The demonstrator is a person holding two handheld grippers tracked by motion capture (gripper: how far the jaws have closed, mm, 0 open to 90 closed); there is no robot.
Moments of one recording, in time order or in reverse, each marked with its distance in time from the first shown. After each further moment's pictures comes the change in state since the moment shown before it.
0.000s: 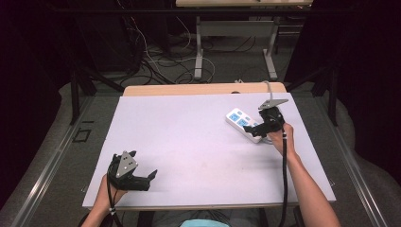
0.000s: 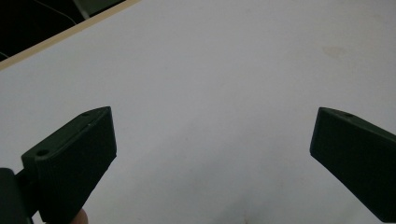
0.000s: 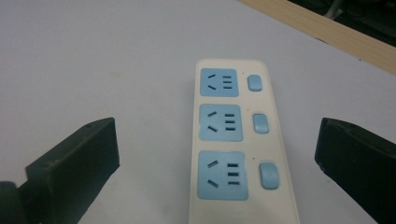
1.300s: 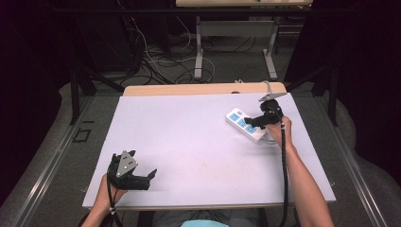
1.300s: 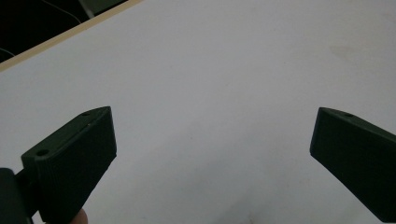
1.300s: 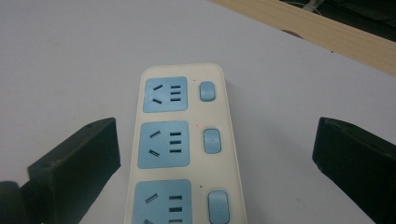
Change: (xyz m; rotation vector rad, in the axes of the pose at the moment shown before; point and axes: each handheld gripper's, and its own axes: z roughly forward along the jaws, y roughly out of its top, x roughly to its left) left arm 0.001 0.000 0.001 0.008 0.016 -0.004; right arm -0.036 0.003 0.027 0.011 -0.043 0.066
